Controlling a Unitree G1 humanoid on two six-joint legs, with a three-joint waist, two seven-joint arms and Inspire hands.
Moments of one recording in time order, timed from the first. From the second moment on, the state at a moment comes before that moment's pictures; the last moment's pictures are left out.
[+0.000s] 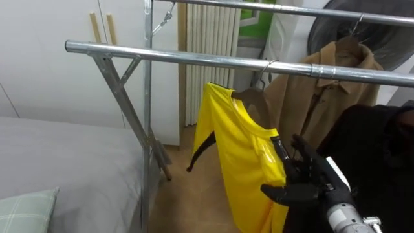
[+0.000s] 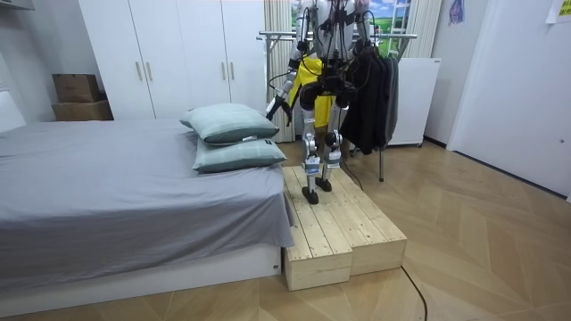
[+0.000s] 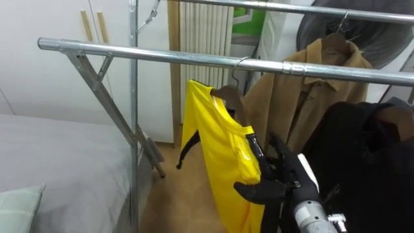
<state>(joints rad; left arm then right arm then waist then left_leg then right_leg) 0.24 0.22 0.14 1.12 0.34 0.10 0.30 -0.07 -0.32 0.08 0.39 0.44 -0.11 -0.01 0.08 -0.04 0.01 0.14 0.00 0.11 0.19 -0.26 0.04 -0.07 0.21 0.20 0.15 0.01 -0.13</state>
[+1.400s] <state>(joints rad) 0.23 0.20 0.09 1.12 0.35 -0.05 0.34 0.03 -0.26 0.10 0.40 1.11 -0.11 0.04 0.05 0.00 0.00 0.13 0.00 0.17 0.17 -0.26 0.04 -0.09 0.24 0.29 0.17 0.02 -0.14</state>
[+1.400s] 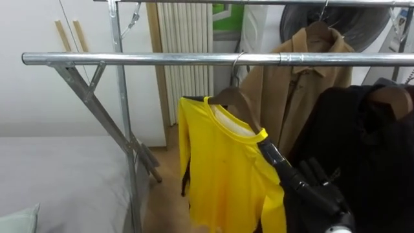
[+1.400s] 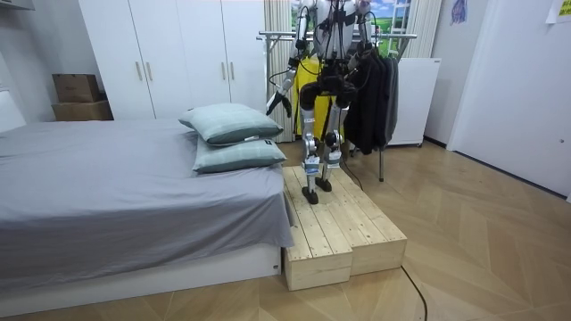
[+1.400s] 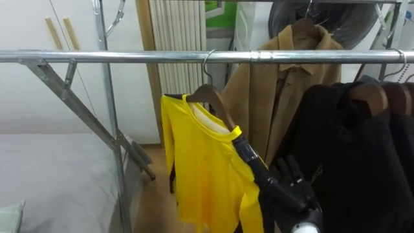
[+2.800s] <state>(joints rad) 0.21 0.19 0.10 1.14 0.29 -0.16 0.36 0.19 -0.21 0.07 1.14 0.50 -0.09 0.27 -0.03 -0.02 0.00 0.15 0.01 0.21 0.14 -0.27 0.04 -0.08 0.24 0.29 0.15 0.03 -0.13</state>
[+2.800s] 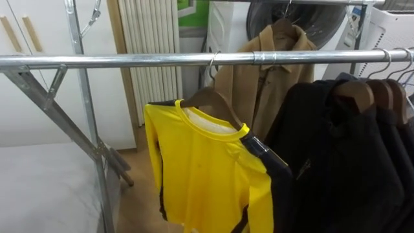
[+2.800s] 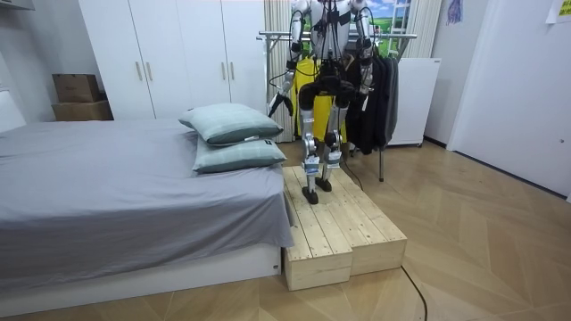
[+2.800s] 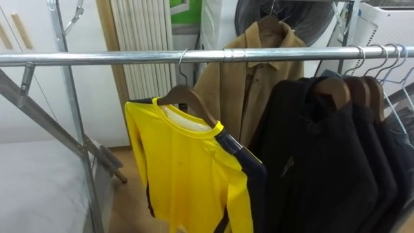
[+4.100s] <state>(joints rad) 0.22 0.18 0.10 1.16 0.35 -0.02 0.24 0.10 -0.22 0.08 1.29 0.50 -0.02 0.27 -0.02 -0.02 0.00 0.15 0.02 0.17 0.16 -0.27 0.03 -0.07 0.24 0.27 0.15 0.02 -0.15</state>
